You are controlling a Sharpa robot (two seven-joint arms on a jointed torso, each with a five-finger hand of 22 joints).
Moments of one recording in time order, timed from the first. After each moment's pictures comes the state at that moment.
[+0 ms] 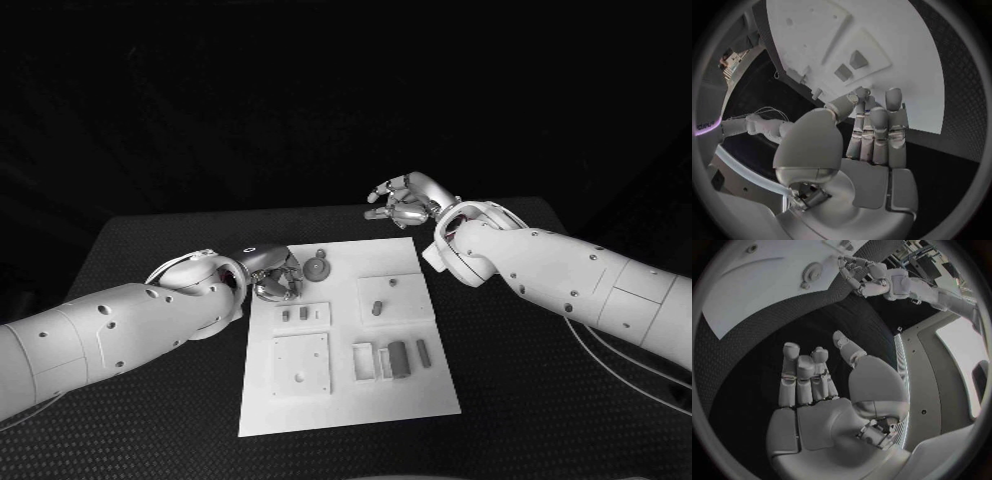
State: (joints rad) left arm 1.20 -0.66 -0.15 1.22 -1.39 -0.22 0.04; left_hand 1.24 -0.07 0.67 -0.29 0.05 1.04 0.11 0.33 0.50 1.26 0.04 0.10 0.24 1.14 -0.06 1.41 0.36 0.04 1.30 -0.15 0.33 1.31; right arm 1.14 -0.63 0.12 1.23 -1.06 -0.41 0.04; right_hand 1.03 -0.06 0.45 -0.29 0.05 0.84 0.14 0.18 0.63 1.07 0.04 1.04 0.98 1.14 -0.07 1.41 0.90 0.25 1.08 0.01 0.87 1.31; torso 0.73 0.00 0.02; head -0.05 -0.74
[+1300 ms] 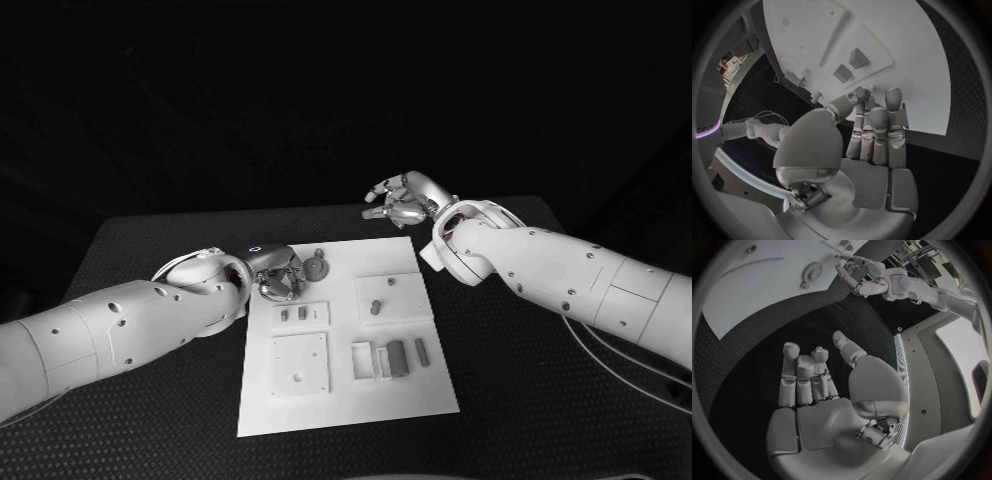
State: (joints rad) left arm 1.20 -0.62 -0.17 1.19 -1.41 -0.20 0.04; left_hand 1.24 -0.07 0.66 -0.29 0.05 1.04 0.11 0.32 0.50 1.27 0.04 0.10 0.24 1.14 -0.06 1.41 0.36 0.04 1.30 -0.15 0.33 1.31; right arm 1.14 -0.63 0.12 1.23 -1.06 -0.41 0.04; right_hand 1.03 -0.06 0.45 -0.29 0.05 0.84 0.14 0.18 0.63 1.07 0.04 1.04 0.98 1.14 -0.07 1.41 0.90 0.25 1.08 0.01 0.87 1.31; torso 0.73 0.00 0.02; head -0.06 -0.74
